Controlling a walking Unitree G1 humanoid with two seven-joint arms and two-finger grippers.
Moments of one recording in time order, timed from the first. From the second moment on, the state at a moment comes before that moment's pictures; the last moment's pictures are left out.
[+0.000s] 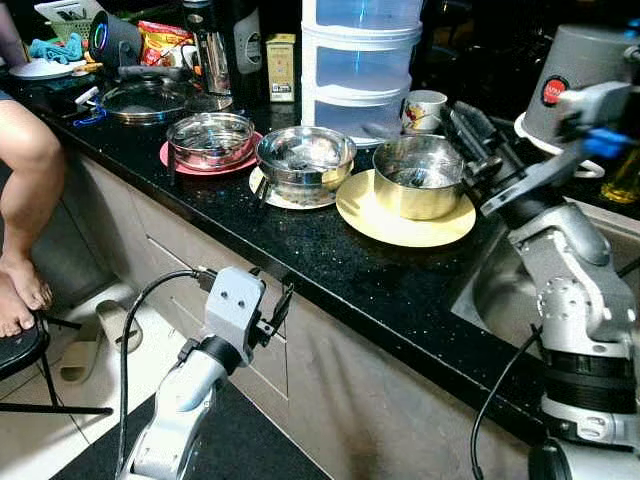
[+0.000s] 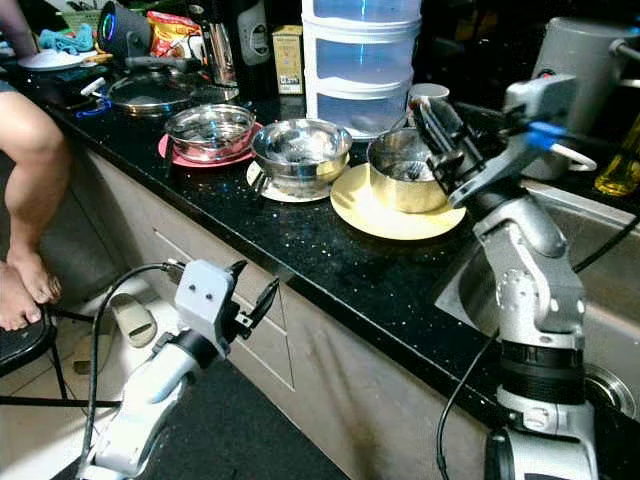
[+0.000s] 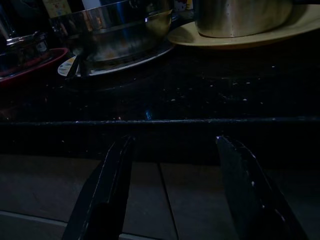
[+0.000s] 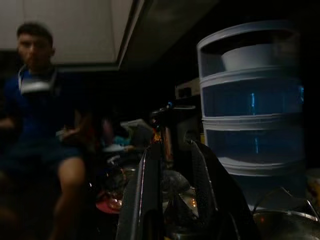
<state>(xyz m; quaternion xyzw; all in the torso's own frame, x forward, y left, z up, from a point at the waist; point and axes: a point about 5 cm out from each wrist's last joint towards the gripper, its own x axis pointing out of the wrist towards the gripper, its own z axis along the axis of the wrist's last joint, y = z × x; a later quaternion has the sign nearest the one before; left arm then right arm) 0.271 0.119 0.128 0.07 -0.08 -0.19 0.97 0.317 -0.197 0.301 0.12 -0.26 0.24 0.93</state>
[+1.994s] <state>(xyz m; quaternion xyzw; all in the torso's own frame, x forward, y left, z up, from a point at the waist) 0.262 0.102 0.153 0.10 -0.16 -0.22 0.96 0.358 -0.208 0.233 -0.08 -0.03 0.07 0.99</state>
